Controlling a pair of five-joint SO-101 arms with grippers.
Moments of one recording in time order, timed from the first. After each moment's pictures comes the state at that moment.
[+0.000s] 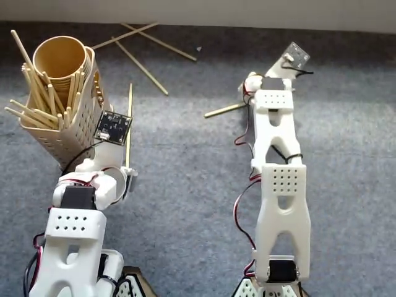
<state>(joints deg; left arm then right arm) -4.6 -55.6 63.5 57.0 -5.8 -4.3 65.8 -60.6 61.7 -37.1</state>
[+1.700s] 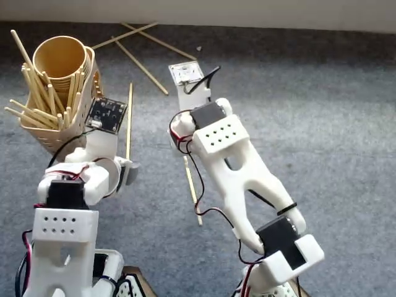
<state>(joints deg) -4.7 -55.5 45.0 72.1 -8.7 -33.3 1.0 0.0 78.0 -11.9</state>
